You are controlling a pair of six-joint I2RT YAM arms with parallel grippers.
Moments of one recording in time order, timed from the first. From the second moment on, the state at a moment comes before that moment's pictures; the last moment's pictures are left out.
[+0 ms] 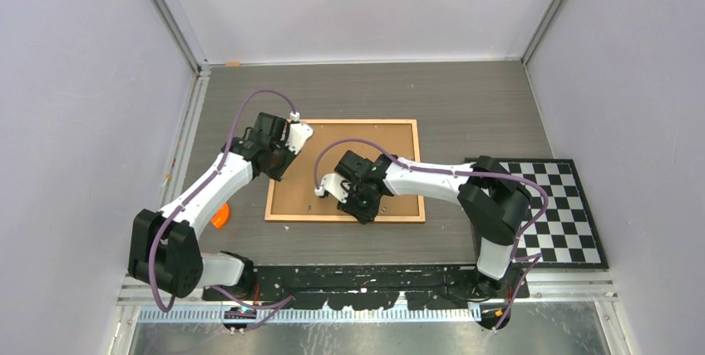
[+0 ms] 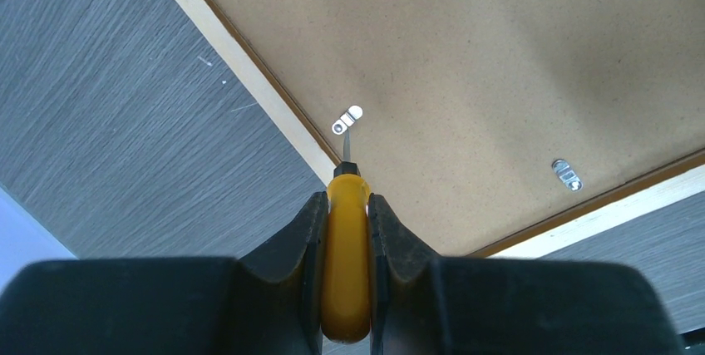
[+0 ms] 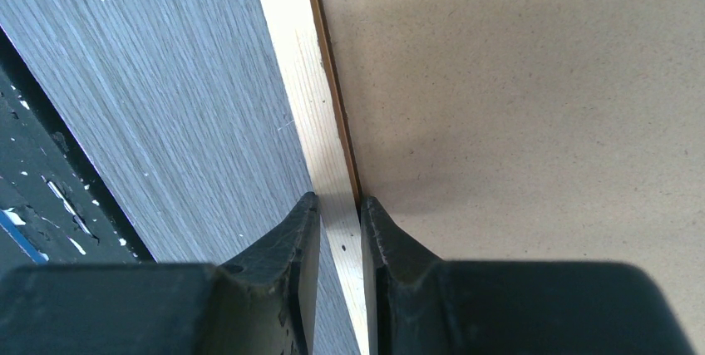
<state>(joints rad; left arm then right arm) -0.36 1.32 0.95 -0.66 -0.02 0.38 0.98 1.81 1.19 -0.64 -0.20 -0.34</state>
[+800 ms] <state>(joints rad) -0.28 1.29 0.95 -0.64 0.11 0.32 0.93 1.78 1.16 -0.64 -0.20 -0.40</state>
